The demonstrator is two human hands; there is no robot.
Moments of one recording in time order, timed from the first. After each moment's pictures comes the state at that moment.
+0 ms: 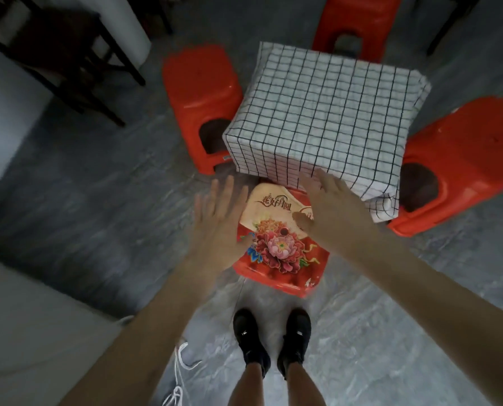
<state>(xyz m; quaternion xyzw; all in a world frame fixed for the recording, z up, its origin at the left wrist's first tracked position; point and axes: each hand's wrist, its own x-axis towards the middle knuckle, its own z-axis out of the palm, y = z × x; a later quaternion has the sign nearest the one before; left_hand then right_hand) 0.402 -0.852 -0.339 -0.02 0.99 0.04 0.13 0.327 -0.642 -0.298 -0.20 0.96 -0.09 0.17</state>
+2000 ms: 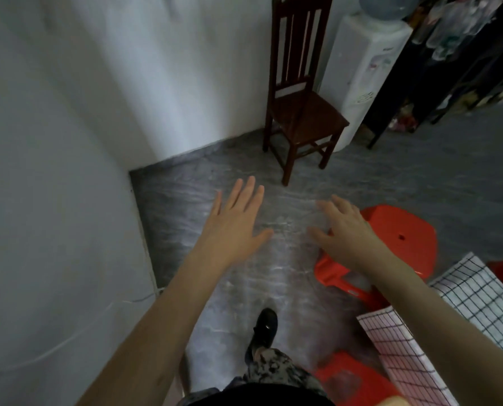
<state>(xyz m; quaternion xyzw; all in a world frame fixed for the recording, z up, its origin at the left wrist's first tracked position) 0.450 -1.354 -0.122 -0.34 0.93 0.15 0.05 0.263 -1.228 -0.116 -0.48 0.85 -0.07 0.21</state>
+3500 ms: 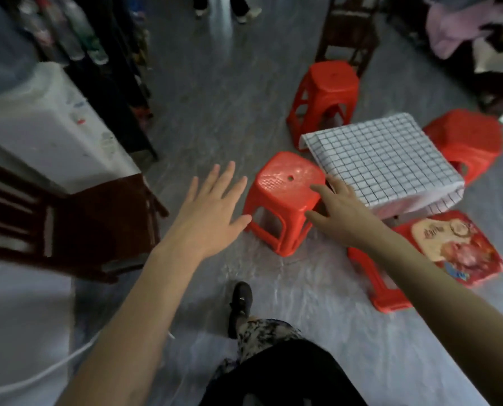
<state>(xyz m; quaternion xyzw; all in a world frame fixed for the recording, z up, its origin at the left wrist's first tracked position) 0.061 -1.630 -0.097 0.34 0.93 0.03 0.12 0.141 -1.388 -0.125 0.15 0.96 -0.19 0.11</state>
